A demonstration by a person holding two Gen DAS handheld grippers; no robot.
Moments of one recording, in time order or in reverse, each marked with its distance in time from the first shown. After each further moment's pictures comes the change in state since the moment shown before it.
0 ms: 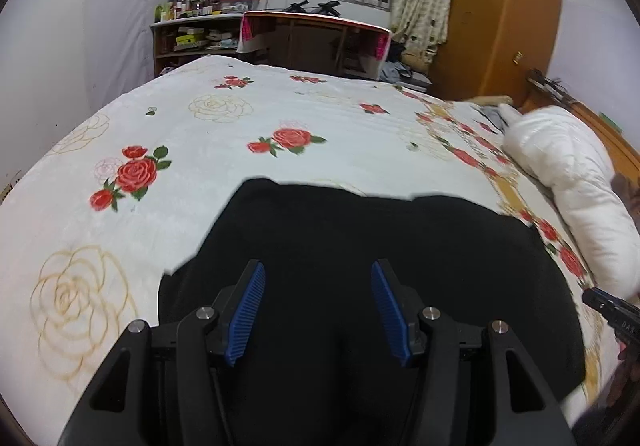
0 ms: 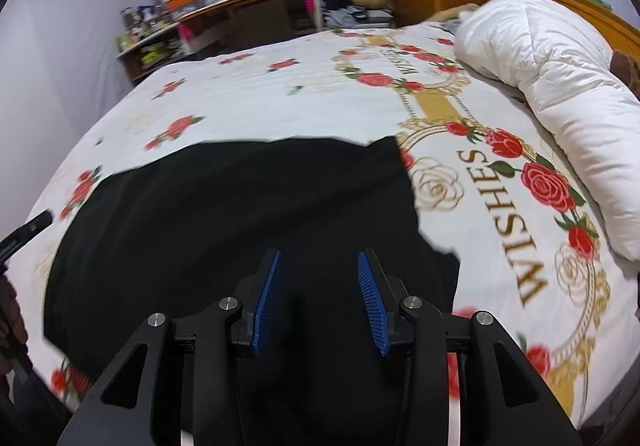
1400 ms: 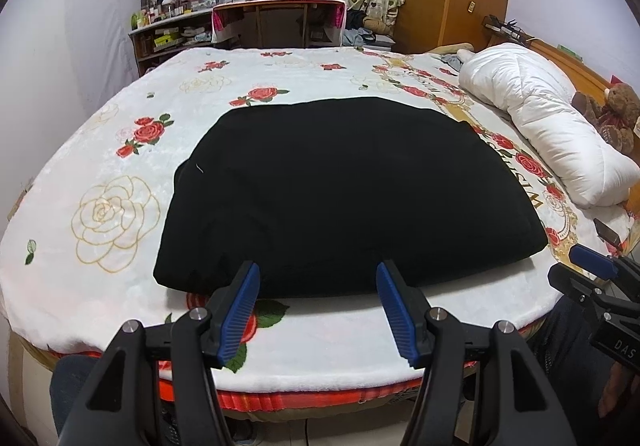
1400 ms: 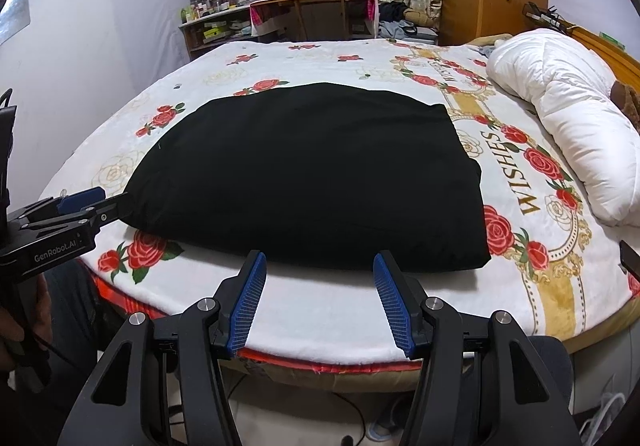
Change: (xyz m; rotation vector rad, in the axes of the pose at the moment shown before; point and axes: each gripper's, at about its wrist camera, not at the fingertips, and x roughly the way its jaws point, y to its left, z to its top) left arm -0.124 -0.050 -0.121 0.131 0.083 0.004; right arm -0.121 0.083 -0.134 -0.148 -0.017 0.062
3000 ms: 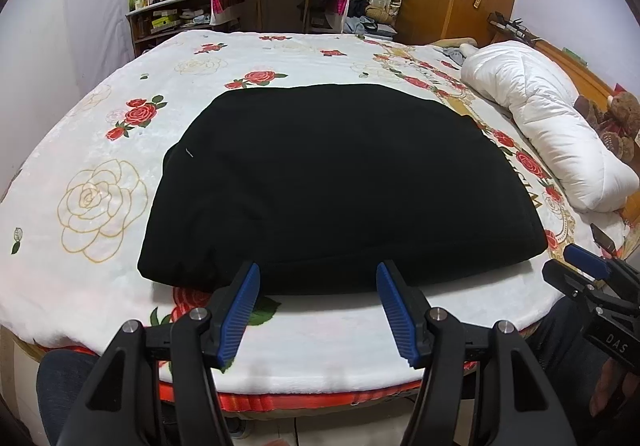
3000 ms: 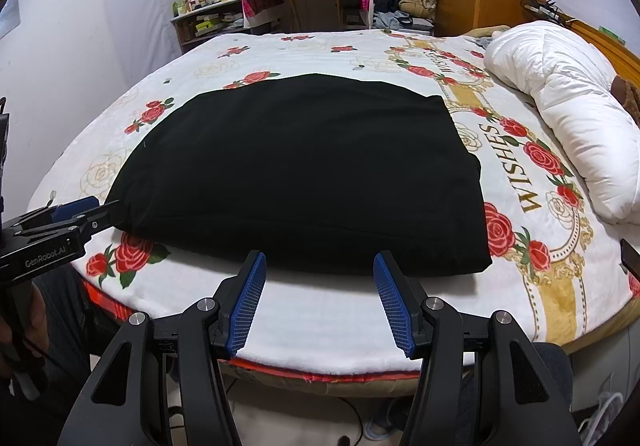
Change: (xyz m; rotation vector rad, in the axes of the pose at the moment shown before) left arm 0.015 0.001 0.004 -0.031 0.048 -0.028; right arm 0.019 -0.011 0.007 0.013 0.029 -0.014
